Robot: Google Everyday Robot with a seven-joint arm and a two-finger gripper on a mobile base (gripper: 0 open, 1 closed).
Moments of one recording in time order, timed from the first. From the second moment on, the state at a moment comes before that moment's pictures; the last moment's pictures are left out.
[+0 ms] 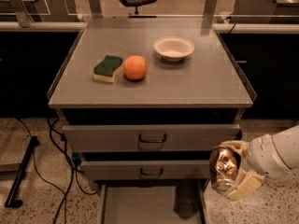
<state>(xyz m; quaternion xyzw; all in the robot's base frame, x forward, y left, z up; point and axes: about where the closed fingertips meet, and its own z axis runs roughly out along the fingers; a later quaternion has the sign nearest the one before) 0.392 -0.215 0.706 -0.60 0.73 0.23 0.25</state>
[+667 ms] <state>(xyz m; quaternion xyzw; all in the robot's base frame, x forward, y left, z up) 0.406 -0.194 0.628 -0.62 0.70 0.21 0.28</state>
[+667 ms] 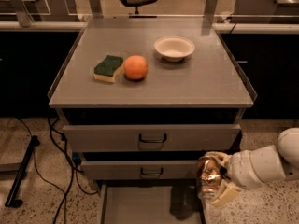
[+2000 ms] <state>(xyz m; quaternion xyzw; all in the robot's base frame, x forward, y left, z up) 0.418 -0.176 0.476 -0.62 0.69 0.23 0.30</state>
